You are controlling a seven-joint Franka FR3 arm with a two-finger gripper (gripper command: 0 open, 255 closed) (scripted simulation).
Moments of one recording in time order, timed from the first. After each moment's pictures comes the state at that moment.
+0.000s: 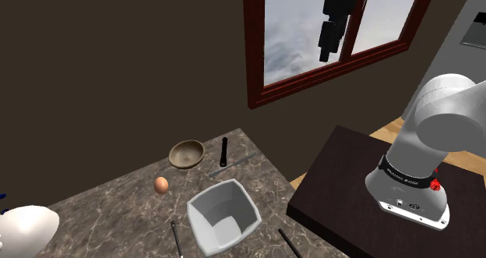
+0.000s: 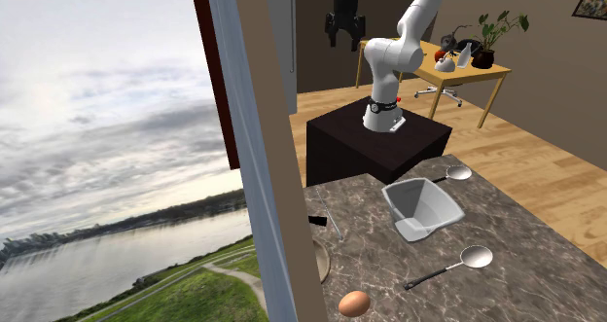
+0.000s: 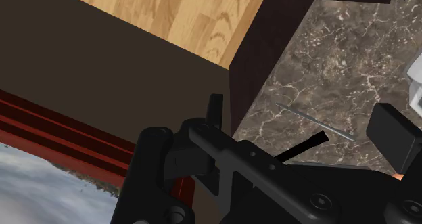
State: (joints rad) arm -0.01 -0.82 -0.03 -2.45 0.01 1.61 -0.07
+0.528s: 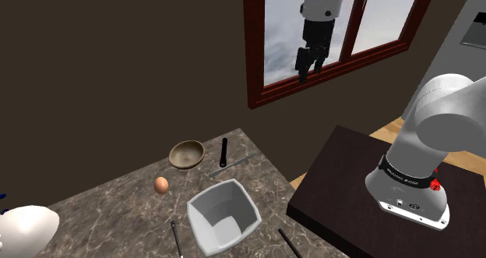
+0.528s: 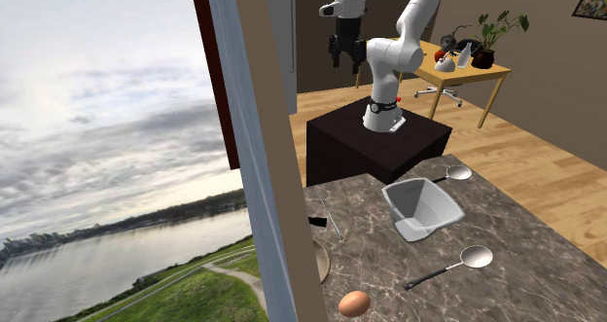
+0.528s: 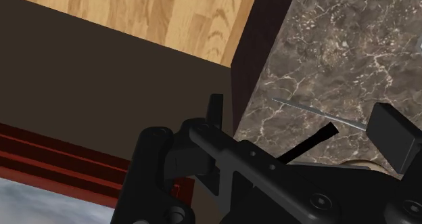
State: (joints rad) arm -0.01 -0.74 0.07 -2.55 0.08 1.79 0.11
